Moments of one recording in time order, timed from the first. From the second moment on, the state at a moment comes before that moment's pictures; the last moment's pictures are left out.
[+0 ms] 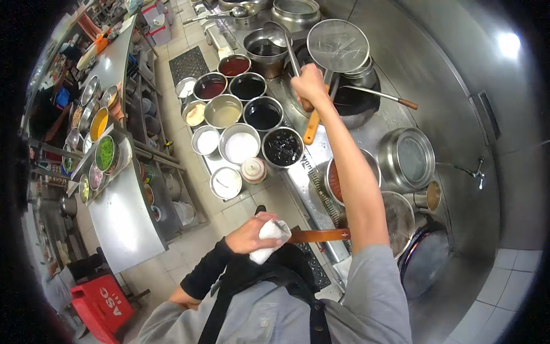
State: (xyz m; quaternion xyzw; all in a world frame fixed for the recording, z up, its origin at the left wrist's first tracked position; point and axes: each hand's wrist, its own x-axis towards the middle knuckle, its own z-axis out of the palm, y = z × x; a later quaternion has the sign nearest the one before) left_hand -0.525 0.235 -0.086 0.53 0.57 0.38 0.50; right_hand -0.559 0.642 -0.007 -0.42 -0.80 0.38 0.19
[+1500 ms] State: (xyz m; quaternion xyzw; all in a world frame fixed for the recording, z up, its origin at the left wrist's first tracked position) left_hand -0.513 0.335 0.077 0.74 0.24 0.39 0.49; right_hand -0.157 0.343 0.086 -0.31 -0.02 0.75 0.59
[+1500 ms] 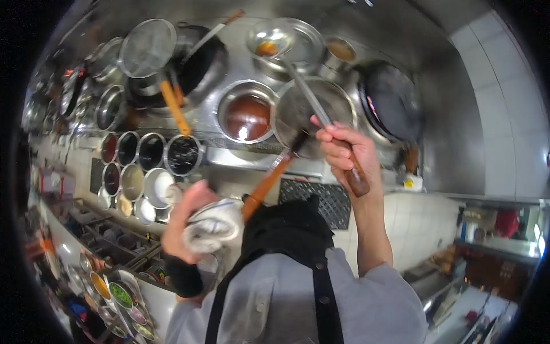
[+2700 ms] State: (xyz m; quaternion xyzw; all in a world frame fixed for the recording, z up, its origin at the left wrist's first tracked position) left_hand -0.096 0.253 0.148 0.82 0.03 0.36 0.44; right_hand 0.309 0.240 -0.155 -0.80 -0.33 0.23 0.44
